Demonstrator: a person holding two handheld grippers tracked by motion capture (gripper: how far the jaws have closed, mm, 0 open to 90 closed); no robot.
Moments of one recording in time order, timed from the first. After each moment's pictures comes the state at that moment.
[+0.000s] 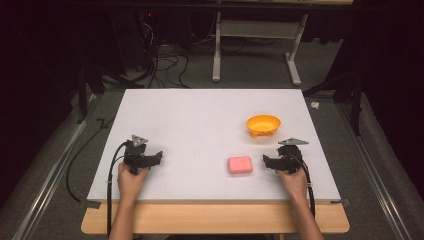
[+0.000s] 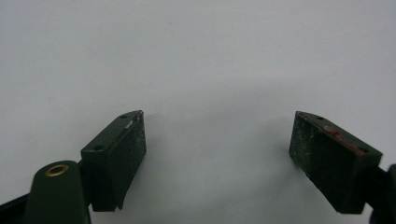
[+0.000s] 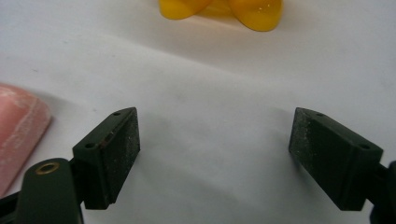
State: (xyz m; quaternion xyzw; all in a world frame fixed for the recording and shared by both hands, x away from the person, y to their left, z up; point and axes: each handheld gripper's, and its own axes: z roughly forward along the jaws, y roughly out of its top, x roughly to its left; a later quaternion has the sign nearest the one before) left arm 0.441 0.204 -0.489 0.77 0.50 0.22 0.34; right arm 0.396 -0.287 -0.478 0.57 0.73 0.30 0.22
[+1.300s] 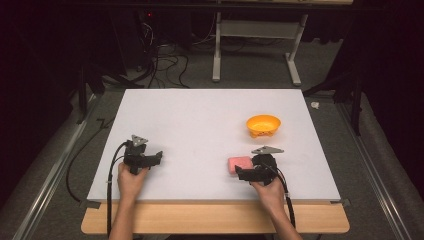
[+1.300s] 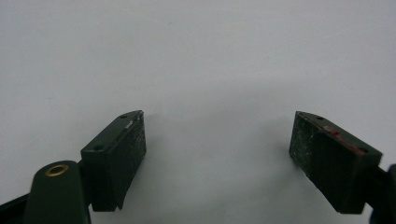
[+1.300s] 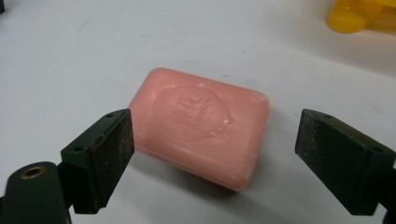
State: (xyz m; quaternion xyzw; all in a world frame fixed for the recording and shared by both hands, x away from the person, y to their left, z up) left arm 0.441 0.204 -0.489 0.77 0.50 0.22 0.34; right arm 0.362 -0.198 -0.459 0.53 0.76 0.34 0.17
